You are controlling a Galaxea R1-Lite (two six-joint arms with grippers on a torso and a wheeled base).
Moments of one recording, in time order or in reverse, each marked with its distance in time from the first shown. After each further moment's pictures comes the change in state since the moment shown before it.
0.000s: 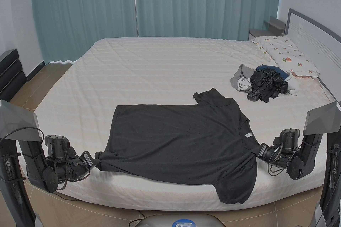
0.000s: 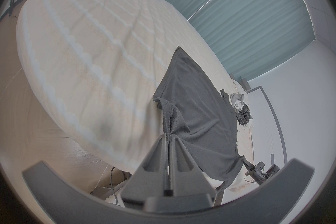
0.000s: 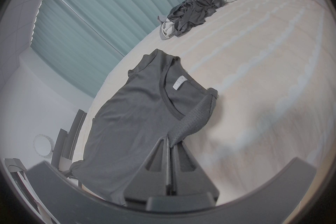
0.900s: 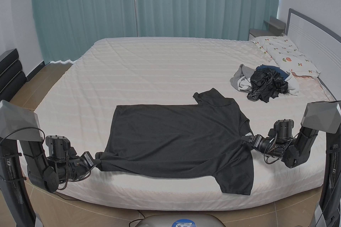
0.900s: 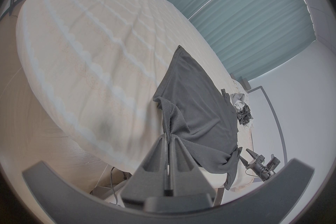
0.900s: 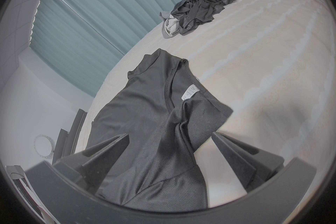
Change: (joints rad) left arm -0.001 0.011 -0.008 0.001 -0.001 -0.003; right arm 0.005 0.008 -0.227 0.232 0.013 0.000
